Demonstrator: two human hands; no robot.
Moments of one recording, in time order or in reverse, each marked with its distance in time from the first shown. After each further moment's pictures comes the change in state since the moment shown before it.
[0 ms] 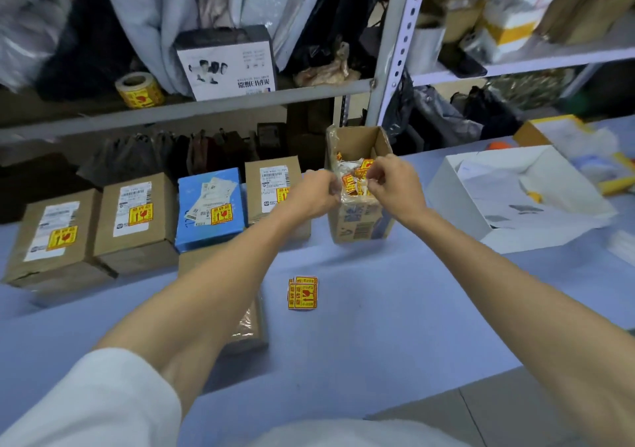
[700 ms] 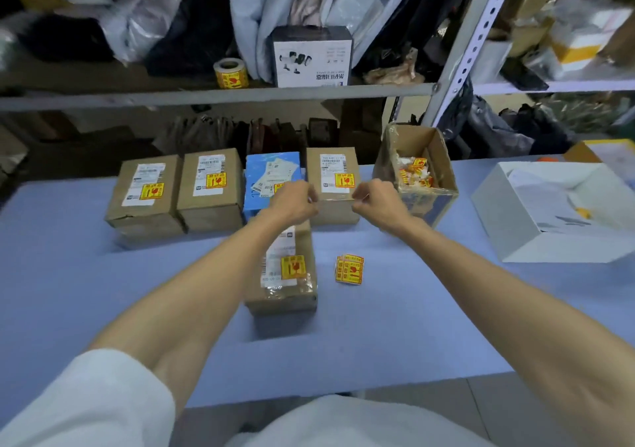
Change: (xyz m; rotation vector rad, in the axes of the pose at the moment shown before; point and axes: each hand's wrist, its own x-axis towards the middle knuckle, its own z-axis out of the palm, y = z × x) left_hand -0.115 -0.102 -0.046 -0.054 0.054 -0.264; right_hand -0.041 -0.112 0.058 0.051 -0.373 0.024
